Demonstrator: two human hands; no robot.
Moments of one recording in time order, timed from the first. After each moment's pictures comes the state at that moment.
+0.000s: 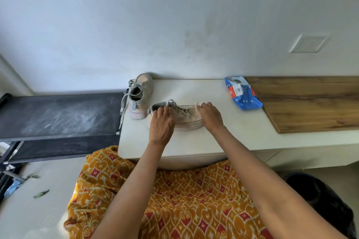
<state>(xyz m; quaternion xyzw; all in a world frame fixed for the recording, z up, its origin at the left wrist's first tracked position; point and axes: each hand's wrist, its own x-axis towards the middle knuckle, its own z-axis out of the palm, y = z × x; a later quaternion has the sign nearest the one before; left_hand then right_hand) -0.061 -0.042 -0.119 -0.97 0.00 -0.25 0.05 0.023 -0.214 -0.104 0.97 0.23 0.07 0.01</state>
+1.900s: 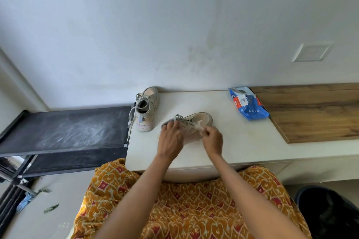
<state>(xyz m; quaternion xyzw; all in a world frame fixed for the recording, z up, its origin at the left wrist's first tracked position) -0.079 -0.052 -0.097 -0.98 0.06 -0.18 0.03 -0.030 -0.196 -0.130 0.89 0.02 0.11 -0.45</state>
